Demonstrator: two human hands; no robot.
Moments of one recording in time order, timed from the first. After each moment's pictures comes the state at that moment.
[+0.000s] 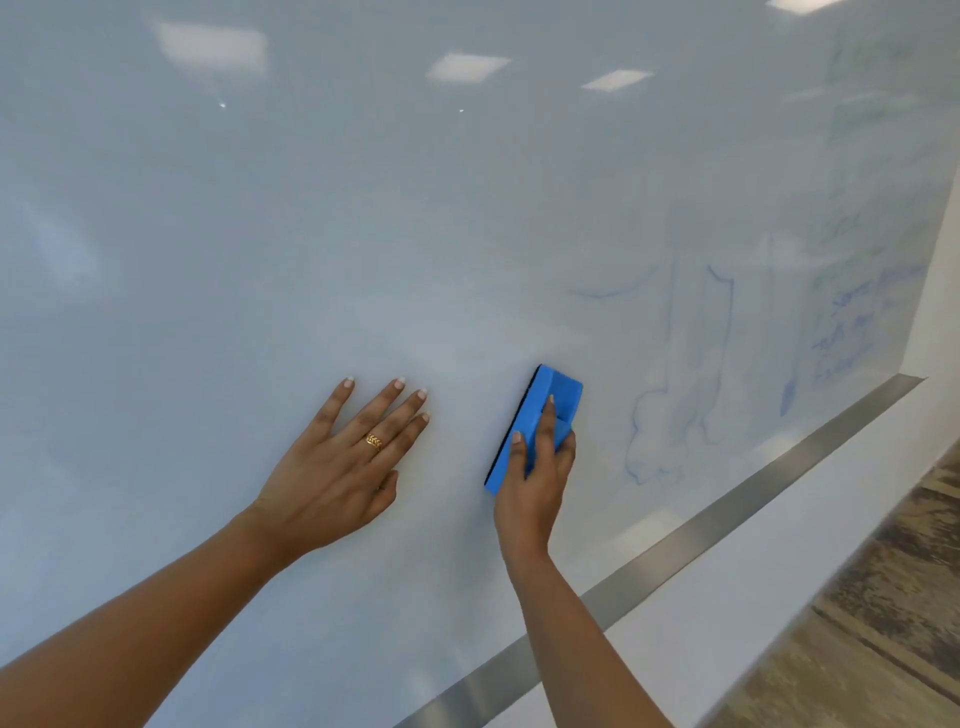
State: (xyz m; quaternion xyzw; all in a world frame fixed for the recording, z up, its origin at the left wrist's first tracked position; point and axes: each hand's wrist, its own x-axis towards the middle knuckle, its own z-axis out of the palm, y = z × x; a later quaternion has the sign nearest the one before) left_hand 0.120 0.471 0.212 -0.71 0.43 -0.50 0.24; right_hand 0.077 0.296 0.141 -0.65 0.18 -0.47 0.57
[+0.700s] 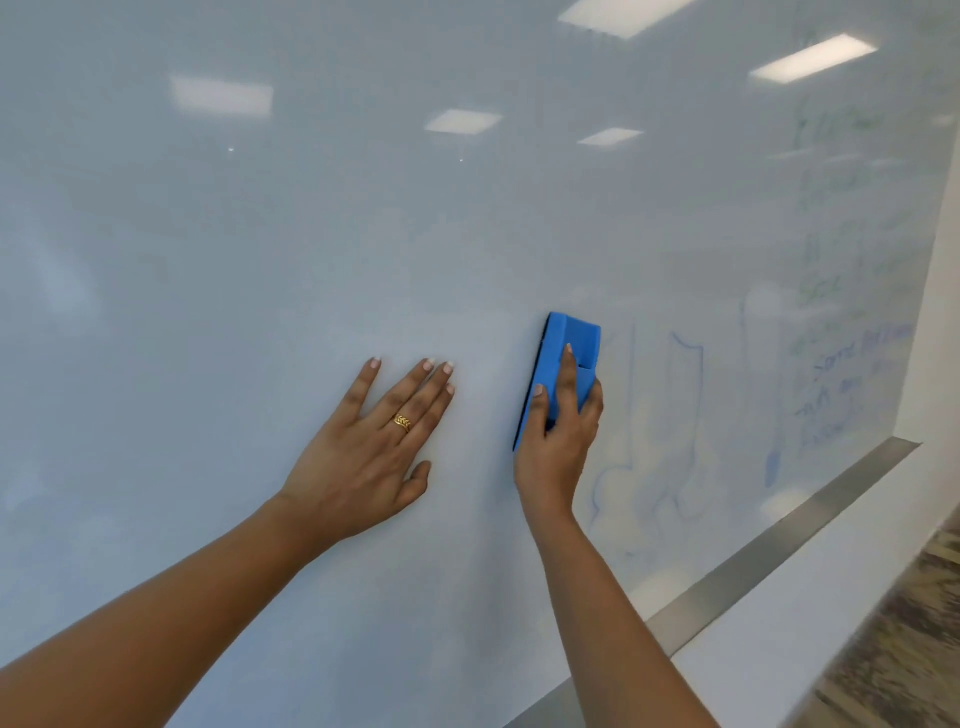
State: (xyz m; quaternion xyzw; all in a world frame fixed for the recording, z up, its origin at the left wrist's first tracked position) left_hand 0.138 0.352 0.263 -0.73 0.39 -0.51 0.24; right_hand 0.111 0.177 0.225 -0.64 0.13 -0.56 0.50
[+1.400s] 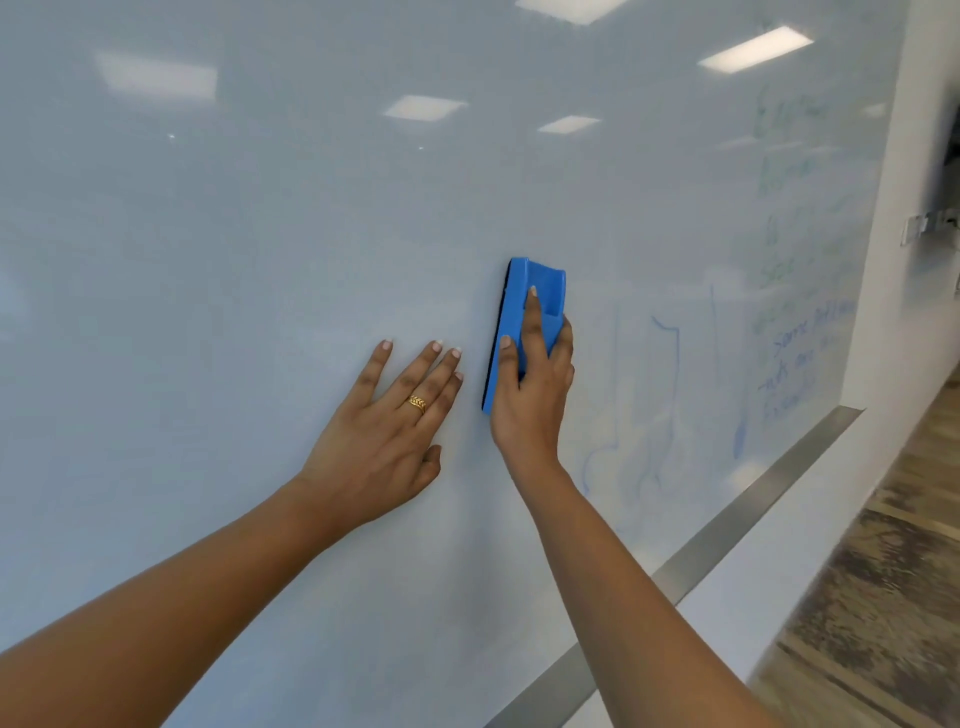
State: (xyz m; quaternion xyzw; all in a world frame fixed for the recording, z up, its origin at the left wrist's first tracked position) left_hand 0.142 0.341 0.269 -0.71 0.43 -0.52 0.21; right_hand 0.100 0.196 0.266 -0.71 0.12 -0.54 0.44
